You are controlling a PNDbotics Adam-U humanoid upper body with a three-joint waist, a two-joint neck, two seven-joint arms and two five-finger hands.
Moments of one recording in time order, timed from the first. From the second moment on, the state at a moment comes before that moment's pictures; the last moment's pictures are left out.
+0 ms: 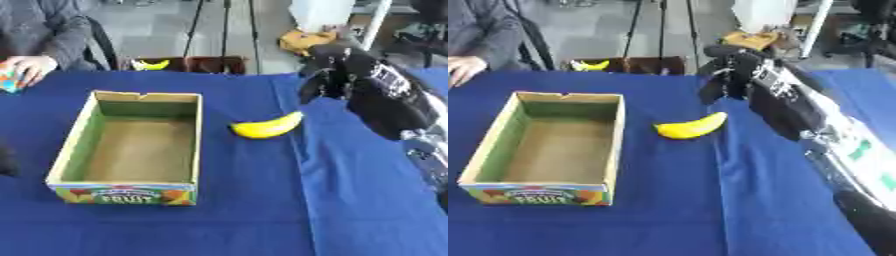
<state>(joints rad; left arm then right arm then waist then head) -0.19 0.22 0.18 -1.85 0.10 -0.08 -0.39 -0.36 -0.70 0.14 -1.93 -0.56 -0.06 0.25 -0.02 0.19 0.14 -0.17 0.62</state>
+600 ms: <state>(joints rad) -0.19 0.22 0.18 -1.85 0.10 -0.08 -0.39 -0.36 -0.70 0.14 -1.92 -0.55 -0.06 0.26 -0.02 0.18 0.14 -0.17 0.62</state>
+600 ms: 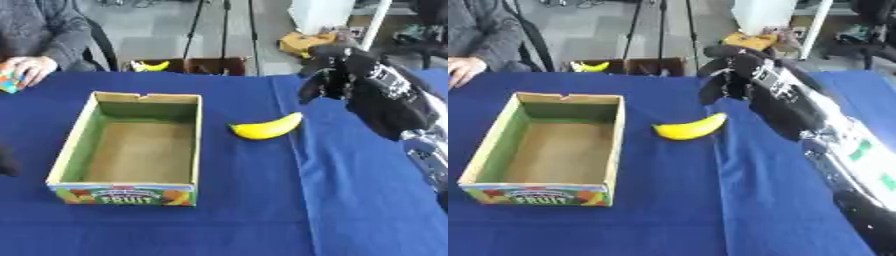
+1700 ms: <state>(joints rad) -0.20 0.24 0.16 -1.85 0.10 -0.10 -0.41 -0.64 -0.79 0.22 -1.42 -0.21 -0.12 0.53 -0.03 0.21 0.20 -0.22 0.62</state>
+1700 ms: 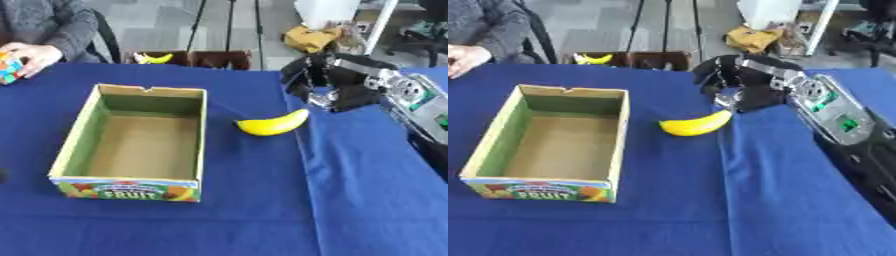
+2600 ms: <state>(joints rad) -0.20 0.24 0.15 -1.85 0.10 -0.11 -0.43 -0.69 -0.80 0.24 -1.31 0.08 -0.26 0.54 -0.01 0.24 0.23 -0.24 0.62</state>
